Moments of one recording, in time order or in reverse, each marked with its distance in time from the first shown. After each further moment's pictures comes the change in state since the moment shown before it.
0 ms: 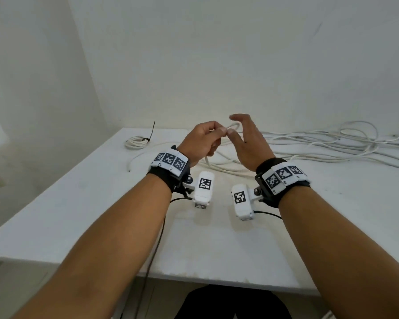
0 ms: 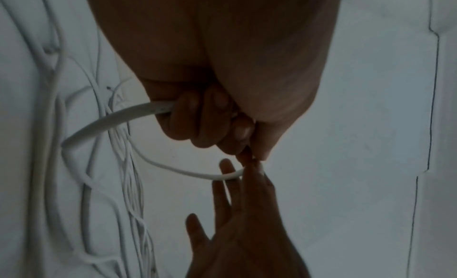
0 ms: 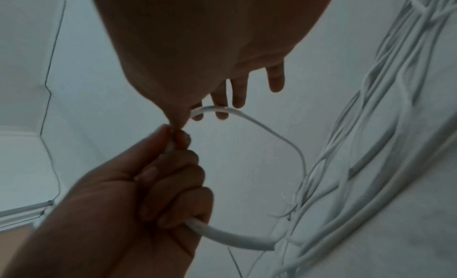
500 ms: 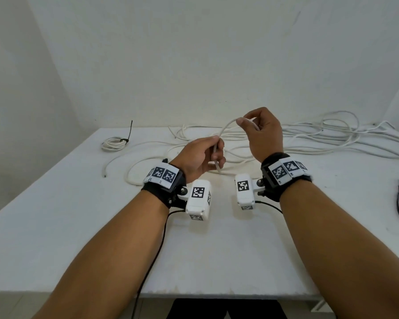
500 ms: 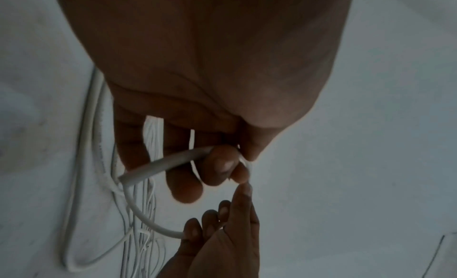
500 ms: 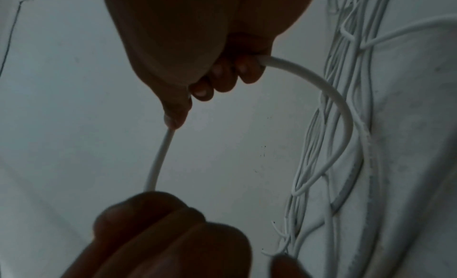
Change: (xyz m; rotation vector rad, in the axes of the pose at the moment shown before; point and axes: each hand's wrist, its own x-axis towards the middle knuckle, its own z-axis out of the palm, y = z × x) left_hand 0.000 -0.021 0.040 -0.361 -0.144 -0.269; right_hand 0.015 0.053 -0.029 0.255 0.415 0.140
